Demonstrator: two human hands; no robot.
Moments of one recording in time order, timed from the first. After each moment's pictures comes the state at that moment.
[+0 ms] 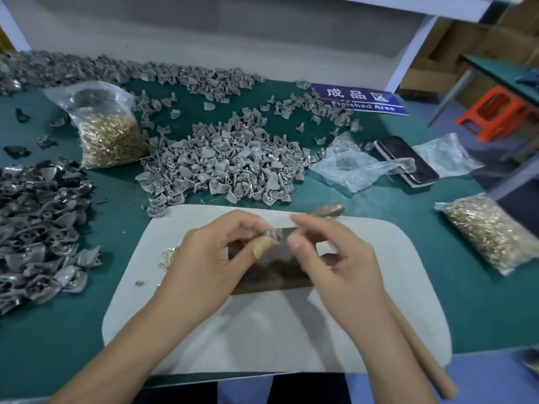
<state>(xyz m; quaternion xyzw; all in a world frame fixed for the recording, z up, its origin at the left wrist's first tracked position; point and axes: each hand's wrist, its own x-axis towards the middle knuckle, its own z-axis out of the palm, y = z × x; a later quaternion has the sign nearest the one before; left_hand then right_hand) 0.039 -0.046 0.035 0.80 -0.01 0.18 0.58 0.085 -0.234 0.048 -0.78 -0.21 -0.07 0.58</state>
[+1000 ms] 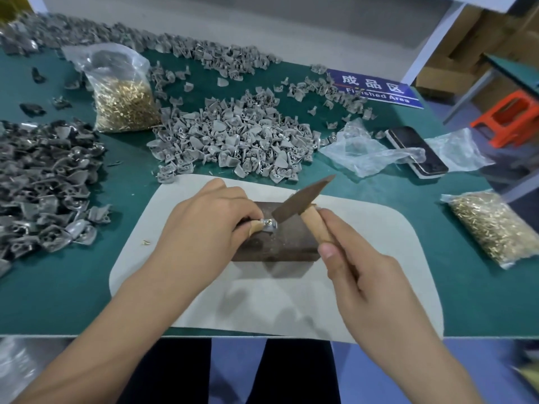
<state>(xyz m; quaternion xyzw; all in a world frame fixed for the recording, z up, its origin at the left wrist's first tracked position) 0.023 -0.043 0.056 0.96 0.00 0.17 0.23 0.044 -0.282 0.068 -0.90 -0.28 0.01 0.34</state>
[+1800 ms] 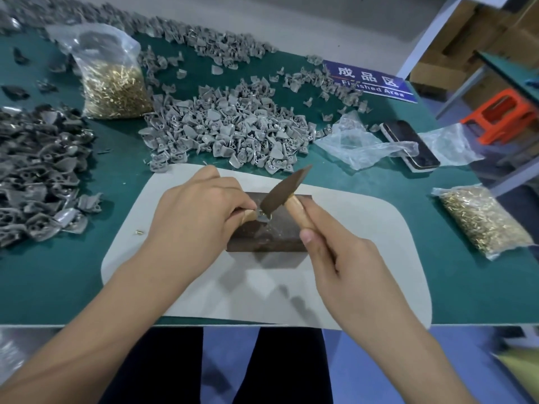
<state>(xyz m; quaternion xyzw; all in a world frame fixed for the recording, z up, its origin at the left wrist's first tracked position) 0.024 -0.041 0.051 0.96 0.00 0.20 0.20 0.048 -0.265 0.073 -0.92 -0.25 0.01 0.30</state>
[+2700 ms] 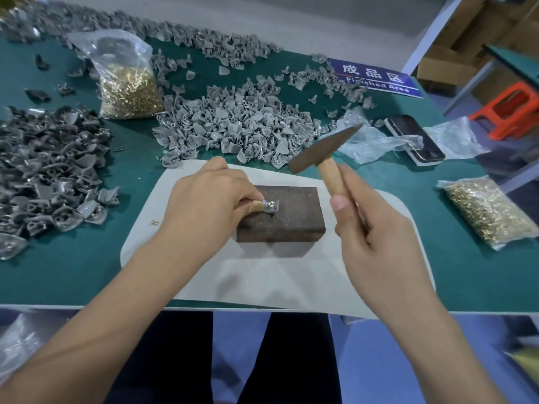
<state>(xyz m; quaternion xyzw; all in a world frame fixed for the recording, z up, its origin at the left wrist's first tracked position) 0.023 -0.040 0.055 0.96 0.00 0.19 0.19 0.050 -0.273 0.082 -0.89 -0.23 -0.07 0.38</state>
